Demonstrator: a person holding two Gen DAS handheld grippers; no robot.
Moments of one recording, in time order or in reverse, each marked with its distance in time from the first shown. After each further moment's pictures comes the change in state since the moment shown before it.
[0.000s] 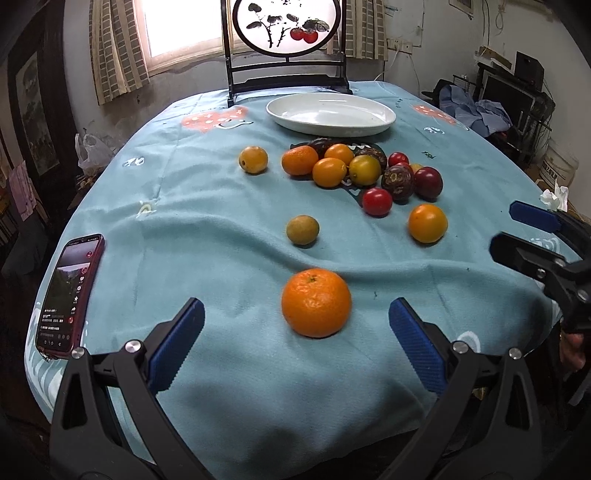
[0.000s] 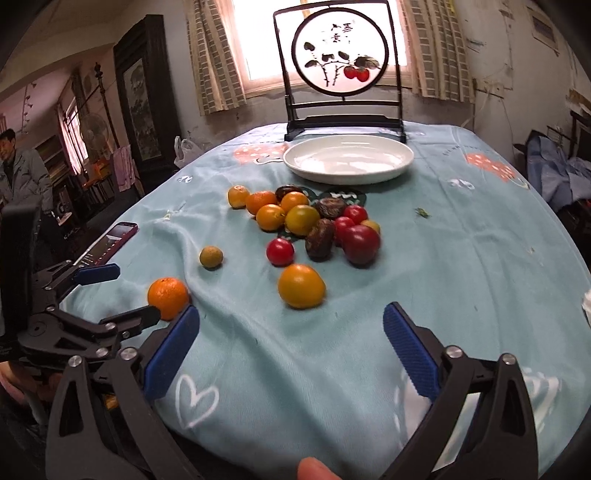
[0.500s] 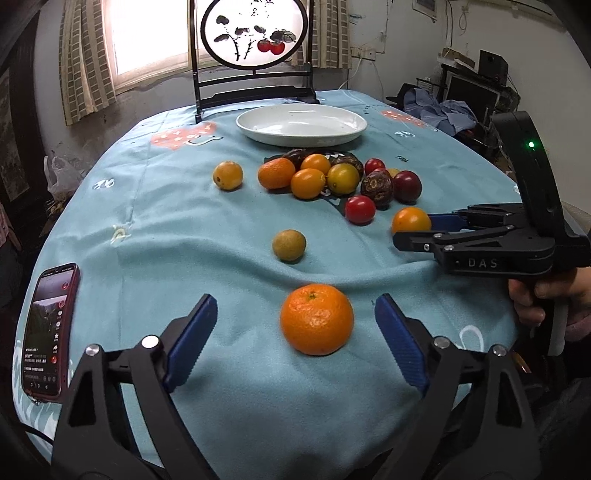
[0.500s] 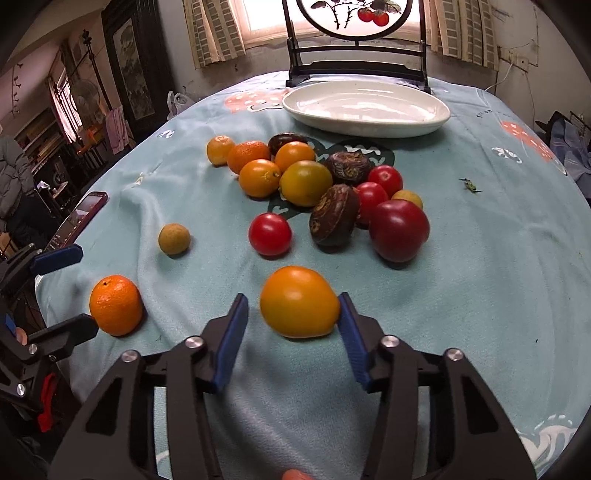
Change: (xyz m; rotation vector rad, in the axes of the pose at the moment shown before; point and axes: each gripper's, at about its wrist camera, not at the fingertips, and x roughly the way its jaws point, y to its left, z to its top) left arm 0.010 0.009 0.003 0.095 -0.053 -0.133; right arm 0.069 -0.009 0.008 0.021 0.177 0.027
